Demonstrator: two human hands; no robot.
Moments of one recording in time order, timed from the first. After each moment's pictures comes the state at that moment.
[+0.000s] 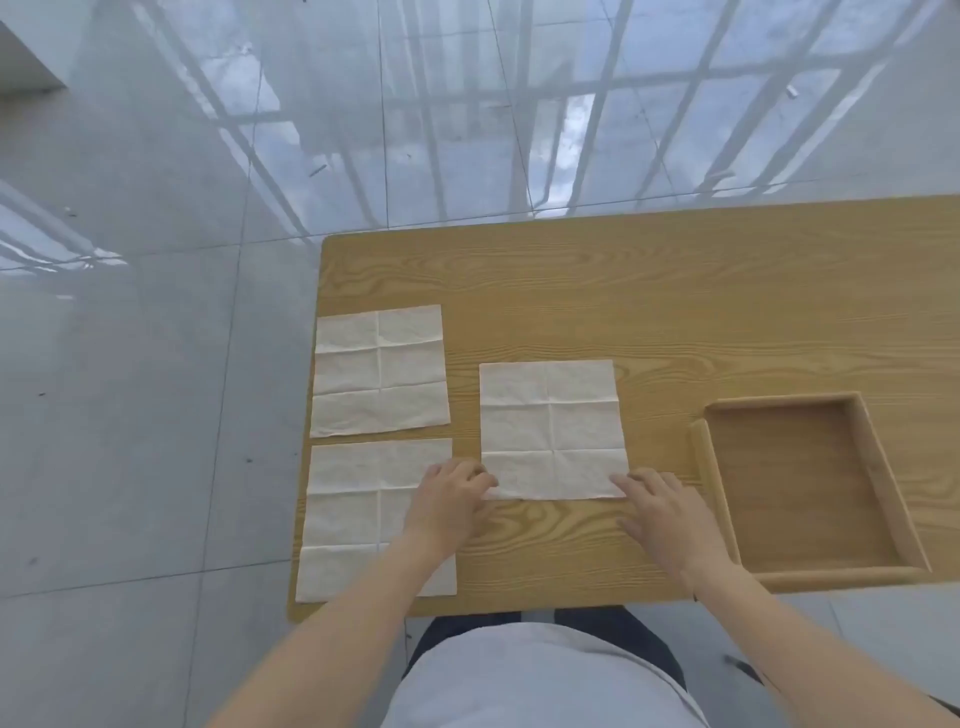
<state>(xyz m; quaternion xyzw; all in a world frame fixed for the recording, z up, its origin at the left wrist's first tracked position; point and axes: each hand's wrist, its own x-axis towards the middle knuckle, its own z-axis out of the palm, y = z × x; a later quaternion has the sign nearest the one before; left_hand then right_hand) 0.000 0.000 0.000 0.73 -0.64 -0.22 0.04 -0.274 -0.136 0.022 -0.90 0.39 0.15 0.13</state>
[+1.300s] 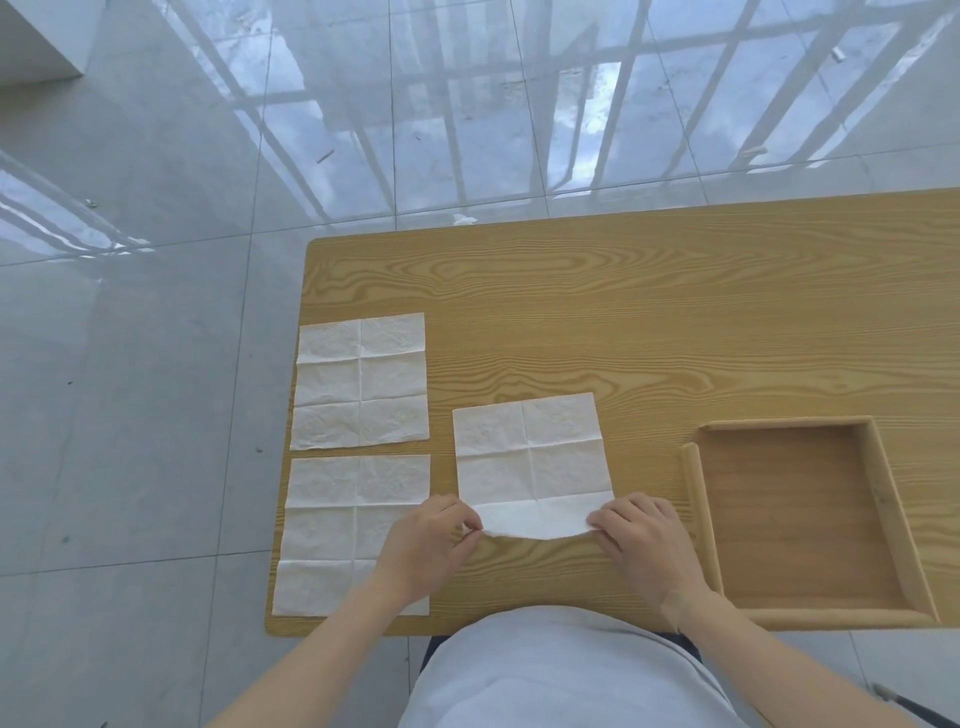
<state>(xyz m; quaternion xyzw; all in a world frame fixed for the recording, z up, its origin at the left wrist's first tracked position) -0.019 0.002 0.027 0.76 -0.54 -0.30 0.18 -0.279 -0.152 0.010 -0.93 0.32 -0.05 0.19</state>
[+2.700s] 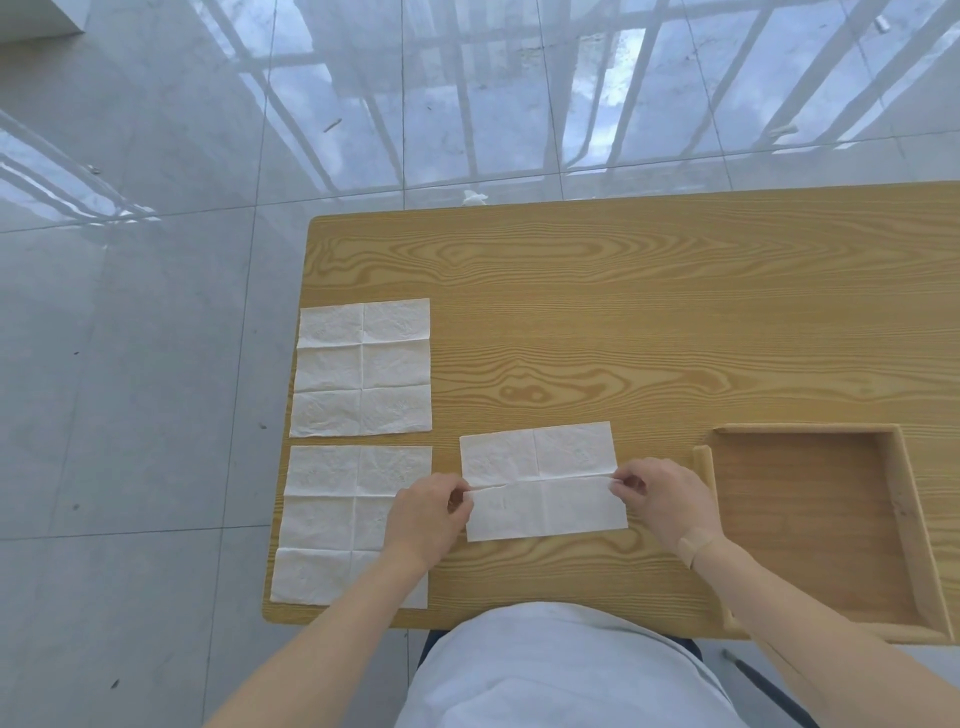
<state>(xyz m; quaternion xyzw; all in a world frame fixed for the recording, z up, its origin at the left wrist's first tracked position) -0.015 -0.021 0.005 0.85 -0.41 -0.31 0.12 -0.258 -0.214 0.010 -0.82 0.46 0.09 0.33</state>
